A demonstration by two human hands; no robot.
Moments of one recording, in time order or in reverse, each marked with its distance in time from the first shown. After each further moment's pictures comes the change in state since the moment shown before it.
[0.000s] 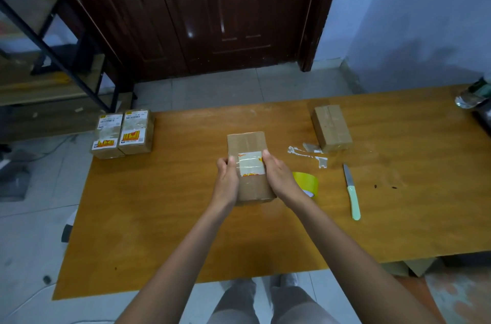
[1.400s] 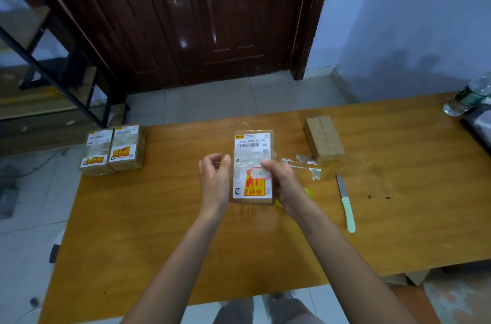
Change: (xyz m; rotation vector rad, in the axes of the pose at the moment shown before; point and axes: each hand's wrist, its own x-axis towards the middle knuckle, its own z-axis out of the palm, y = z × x) left_hand 0.008 0.036 0.003 0.039 0.128 0.131; right_hand 0.000 -0.013 -0.028 0.680 -0.066 0.167
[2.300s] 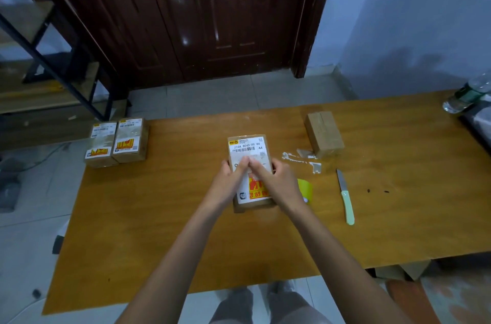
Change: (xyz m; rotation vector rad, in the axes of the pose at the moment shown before) left_hand -0.008 -0.012 -0.004 0.011 -0.326 -0.163; right_hand -0.012 0.015 0.010 -0.725 0.201 -0.279
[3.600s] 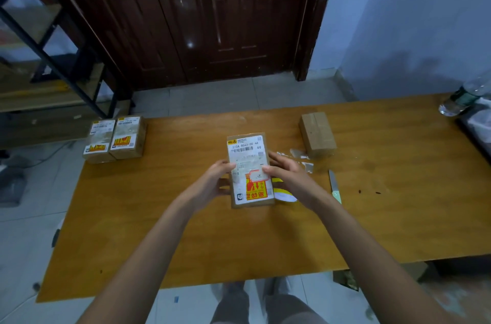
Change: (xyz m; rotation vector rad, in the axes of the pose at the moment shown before) left_hand 0.003 -0.008 -0.010 -0.139 -0.328 -0.077; right_hand 0.004 0.019 -0.069 0.483 -0.491 0.081
